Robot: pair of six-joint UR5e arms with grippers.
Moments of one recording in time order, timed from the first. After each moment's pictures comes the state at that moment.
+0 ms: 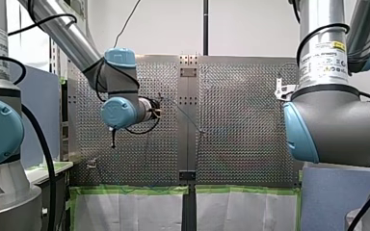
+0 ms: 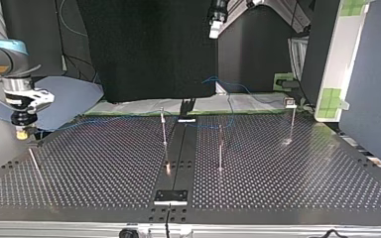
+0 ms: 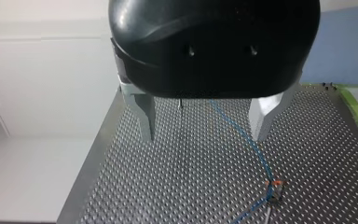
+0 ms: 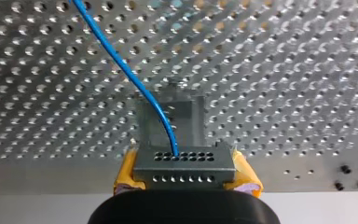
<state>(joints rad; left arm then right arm) -0.90 -1.56 -2.41 -2.20 -2.26 -1.53 1.48 -1.19 1.62 -0.46 1.20 1.60</state>
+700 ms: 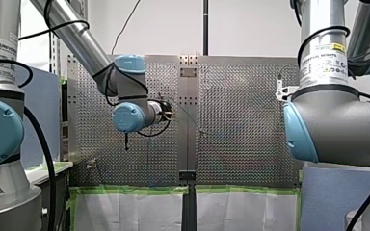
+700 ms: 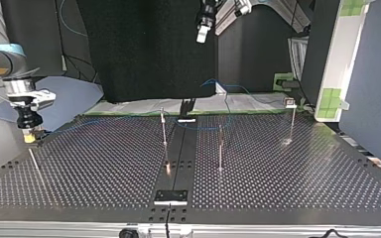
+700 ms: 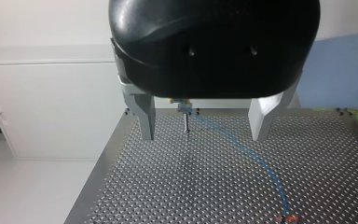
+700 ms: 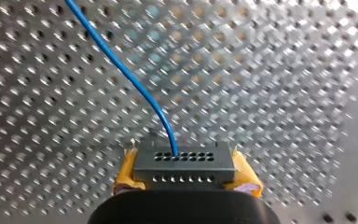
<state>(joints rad) -0.90 -1.64 -2.36 -2.16 -2.18 -1.57 1.46 -1.15 1.61 -0.56 1.01 1.62</state>
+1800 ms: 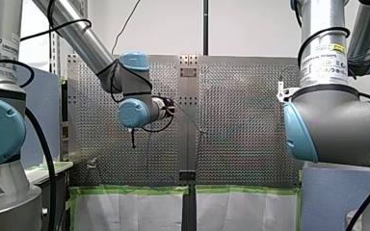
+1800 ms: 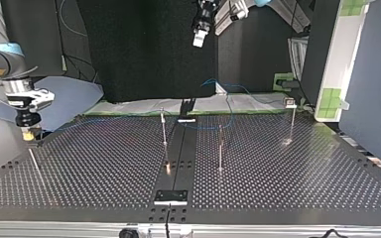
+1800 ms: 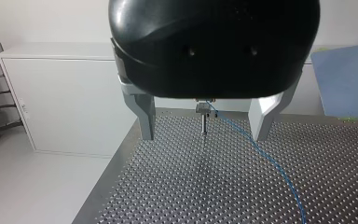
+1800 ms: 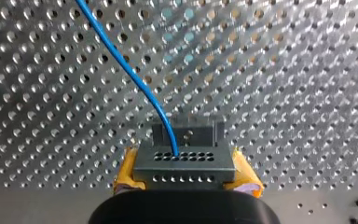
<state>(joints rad) -0.88 -1.64 -2.32 -2.19 -2.16 -1.64 1.45 -1.14 1.58 -0.46 1.06 1.58</state>
